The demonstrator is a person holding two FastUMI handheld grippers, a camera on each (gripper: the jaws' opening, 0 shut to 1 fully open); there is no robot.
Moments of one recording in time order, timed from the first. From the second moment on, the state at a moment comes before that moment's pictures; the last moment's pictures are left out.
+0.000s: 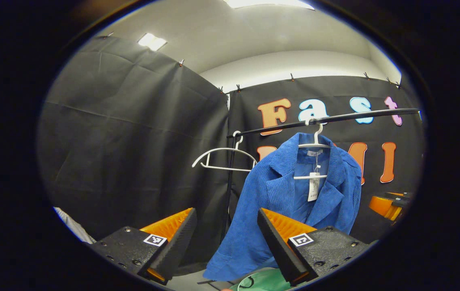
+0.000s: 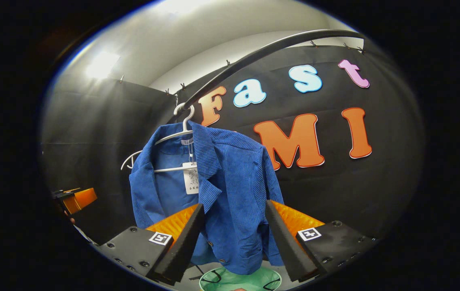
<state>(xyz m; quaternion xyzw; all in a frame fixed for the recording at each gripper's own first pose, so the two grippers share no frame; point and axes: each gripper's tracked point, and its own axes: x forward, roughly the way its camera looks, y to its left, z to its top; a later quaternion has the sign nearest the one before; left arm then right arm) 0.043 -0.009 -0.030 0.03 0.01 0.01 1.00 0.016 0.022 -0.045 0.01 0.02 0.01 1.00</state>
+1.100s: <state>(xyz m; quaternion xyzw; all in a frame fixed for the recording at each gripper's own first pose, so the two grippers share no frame) 0.024 0.026 -0.020 0.03 0.00 0.01 1.00 0.060 0.076 -0.042 -0.01 0.01 0.05 1.00</state>
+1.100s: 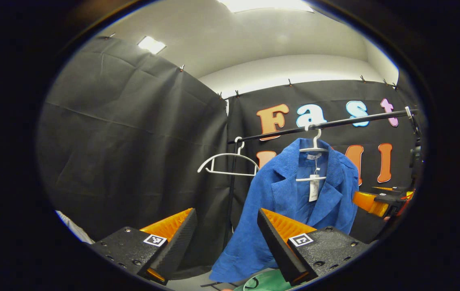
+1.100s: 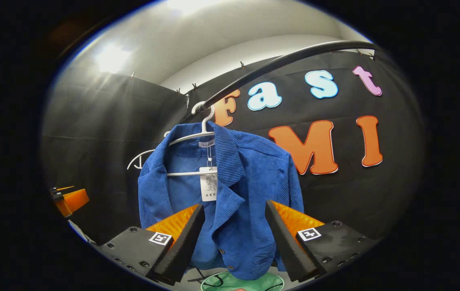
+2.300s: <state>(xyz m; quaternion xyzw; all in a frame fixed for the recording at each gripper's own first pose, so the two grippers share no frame) -0.016 -0.040 -0.049 0.06 0.02 0.07 1.00 0.181 0.054 -0.089 -0.05 0.04 0.06 1.00</state>
